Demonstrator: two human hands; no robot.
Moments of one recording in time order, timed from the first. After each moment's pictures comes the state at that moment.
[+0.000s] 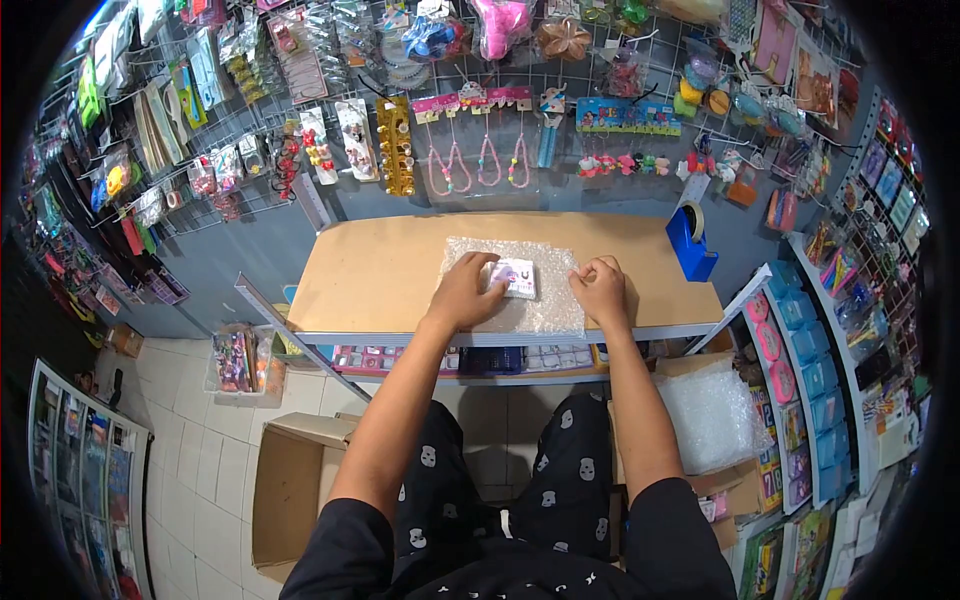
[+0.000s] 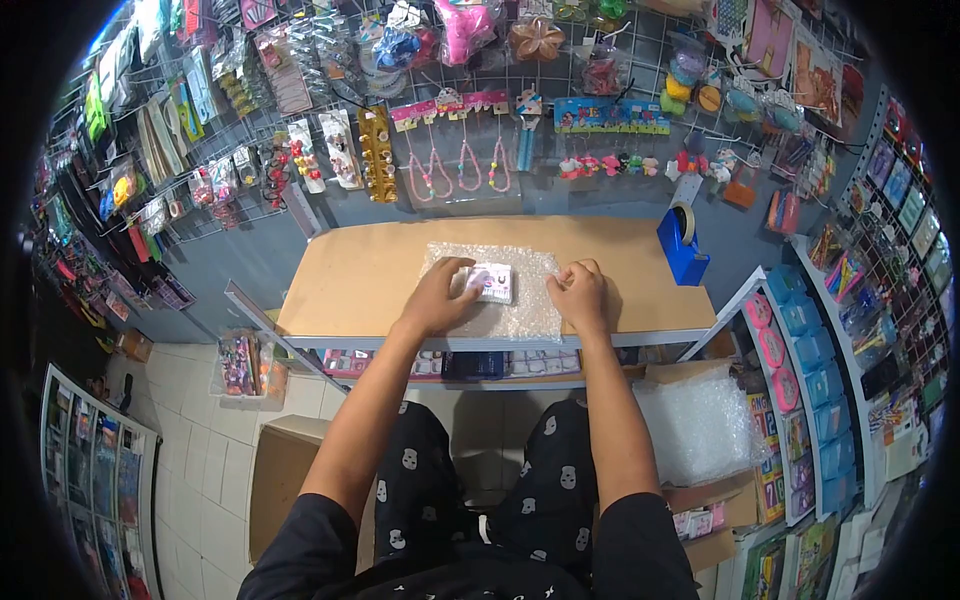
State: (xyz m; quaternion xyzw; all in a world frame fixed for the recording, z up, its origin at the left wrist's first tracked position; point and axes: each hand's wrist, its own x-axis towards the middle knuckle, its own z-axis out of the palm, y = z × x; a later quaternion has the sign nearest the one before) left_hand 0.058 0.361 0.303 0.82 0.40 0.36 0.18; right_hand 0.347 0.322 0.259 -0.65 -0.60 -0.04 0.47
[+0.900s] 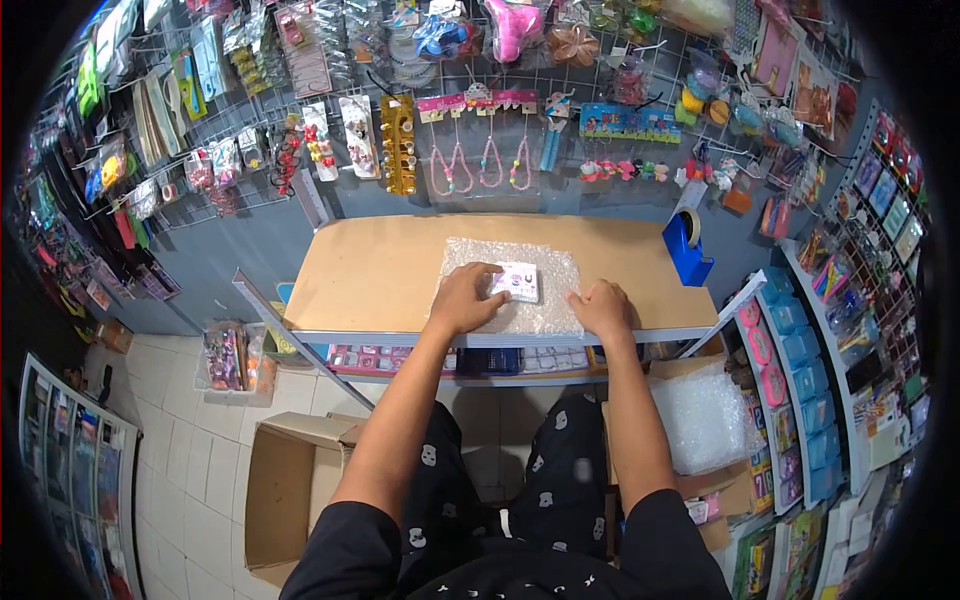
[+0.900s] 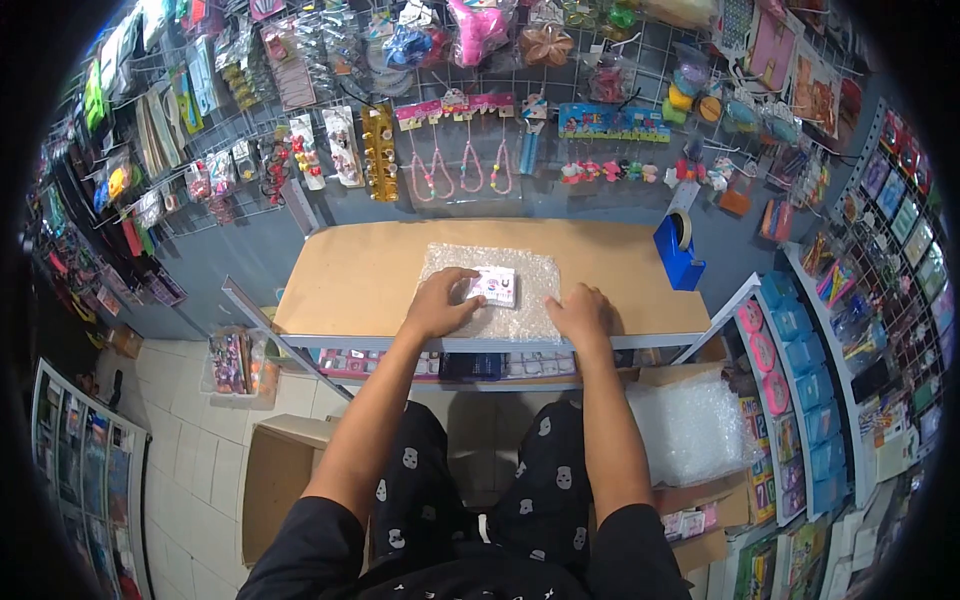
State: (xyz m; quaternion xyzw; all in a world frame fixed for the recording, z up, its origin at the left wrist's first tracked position) left_hand 0.054 0.365 0.283 0.82 0.41 0.34 0.19; right_hand 0.332 0.290 0.285 -0.79 -0.56 0.03 0.26
